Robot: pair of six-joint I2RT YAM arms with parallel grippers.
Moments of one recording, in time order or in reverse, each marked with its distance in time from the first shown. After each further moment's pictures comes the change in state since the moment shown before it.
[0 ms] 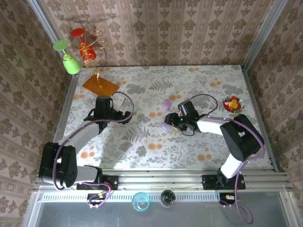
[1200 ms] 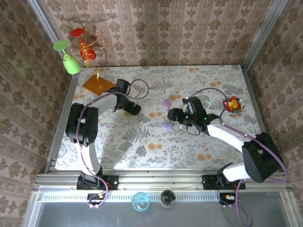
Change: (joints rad) left arm -0.080 0.591 0.585 -0.417 -0.036 0.064; right arm 0.011 -0.267 -0.001 -0.144 0.099 -0.104
